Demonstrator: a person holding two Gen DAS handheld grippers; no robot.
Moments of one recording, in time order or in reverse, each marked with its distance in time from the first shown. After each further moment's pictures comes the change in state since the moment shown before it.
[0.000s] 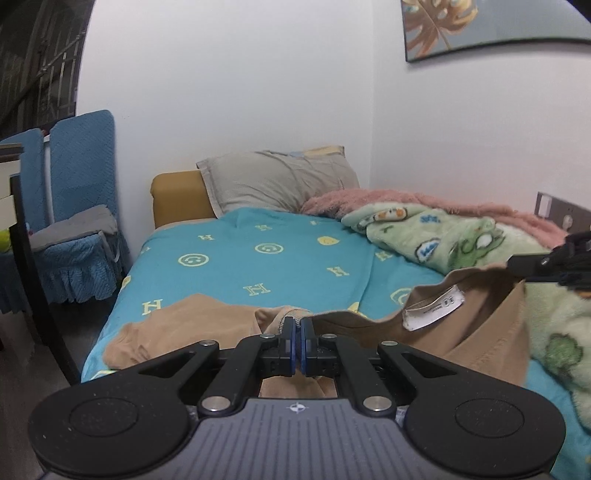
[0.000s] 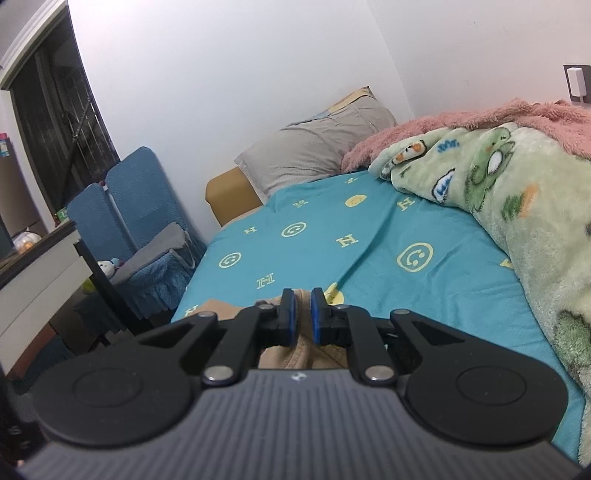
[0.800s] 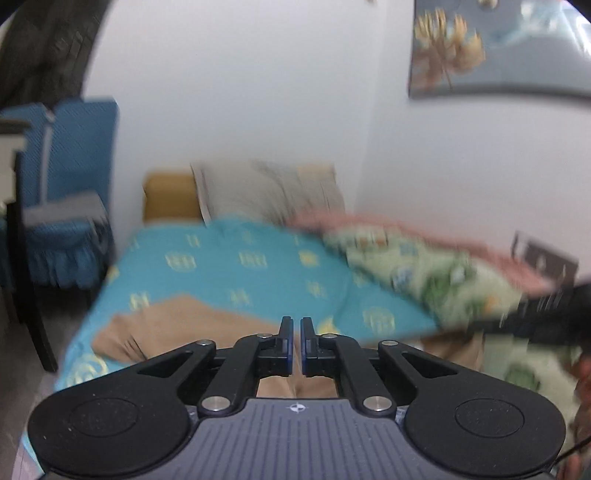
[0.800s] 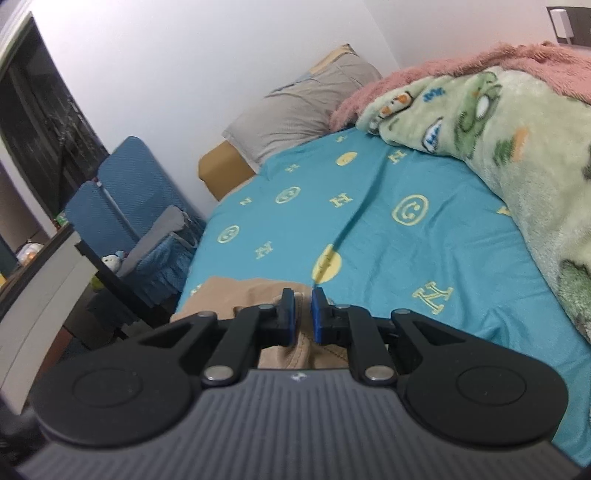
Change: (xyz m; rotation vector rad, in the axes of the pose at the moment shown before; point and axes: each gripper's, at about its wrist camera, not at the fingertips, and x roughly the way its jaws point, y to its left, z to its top) left arm -0.007 0.011 0.001 -0.076 0.050 -0.086; right arm 0.005 -0.017 -0.002 0.121 0.126 0.021
